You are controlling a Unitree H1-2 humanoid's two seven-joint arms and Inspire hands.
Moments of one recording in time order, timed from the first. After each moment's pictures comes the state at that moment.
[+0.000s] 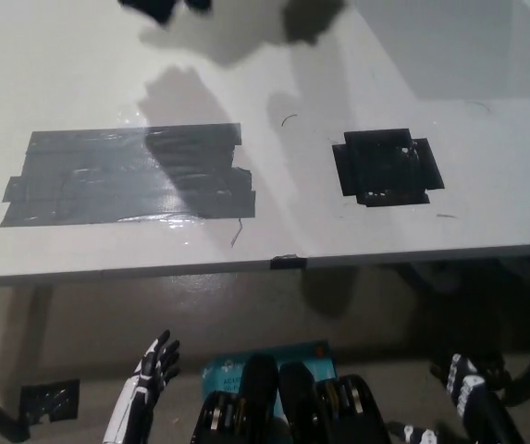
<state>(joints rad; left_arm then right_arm) 0.01 0.08 -0.03 0.30 -0.01 -0.28 -0.08 0.17 -0.12 0.09 -0.20 0.04 0.02 0.13</state>
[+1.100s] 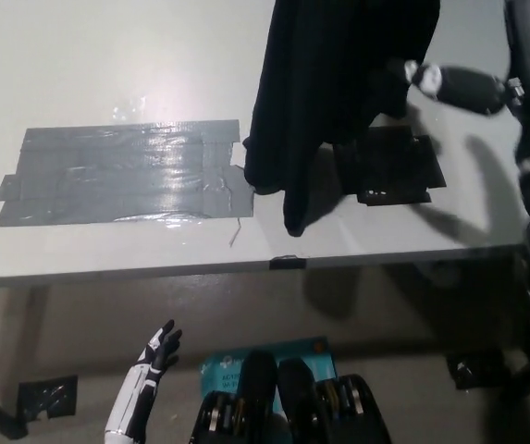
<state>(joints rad) -0.03 0.09 -0.05 0.31 0.09 -0.31 -0.06 -0.75 -0.12 0.00 -0.17 -0.37 0.30 0.07</state>
